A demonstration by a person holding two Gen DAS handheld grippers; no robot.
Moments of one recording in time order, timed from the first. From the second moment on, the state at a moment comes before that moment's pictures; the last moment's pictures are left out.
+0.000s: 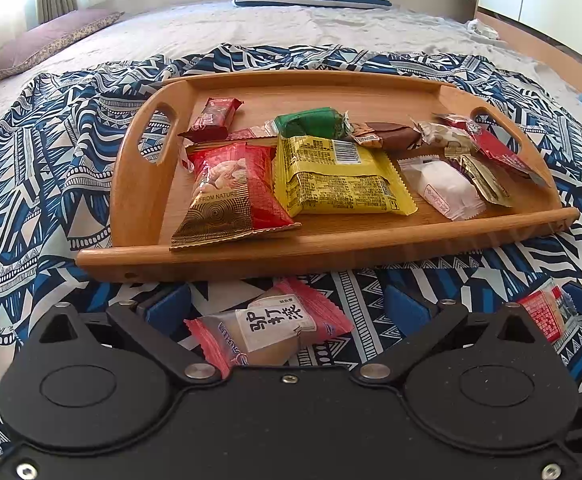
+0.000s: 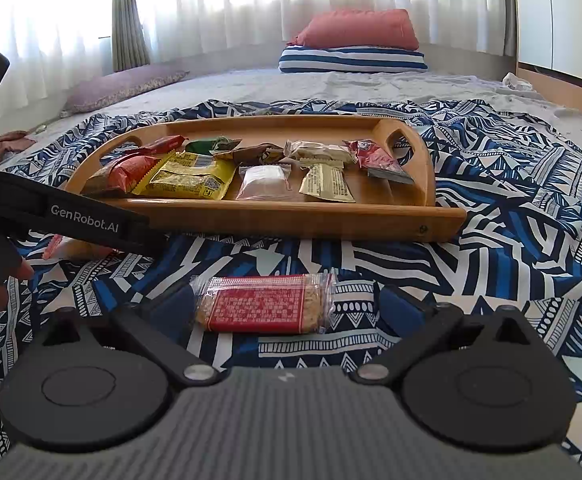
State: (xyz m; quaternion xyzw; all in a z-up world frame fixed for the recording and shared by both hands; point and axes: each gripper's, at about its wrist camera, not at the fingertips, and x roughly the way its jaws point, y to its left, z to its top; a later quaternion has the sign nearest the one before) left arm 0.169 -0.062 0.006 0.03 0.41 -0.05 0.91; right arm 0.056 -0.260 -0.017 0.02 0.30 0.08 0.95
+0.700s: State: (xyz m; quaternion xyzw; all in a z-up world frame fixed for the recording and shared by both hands) left arm 0.158 -0.059 0.007 0.02 0.39 -0.06 0.92; right arm 0.057 -0.258 -0.017 0.01 0.29 0.08 0.95
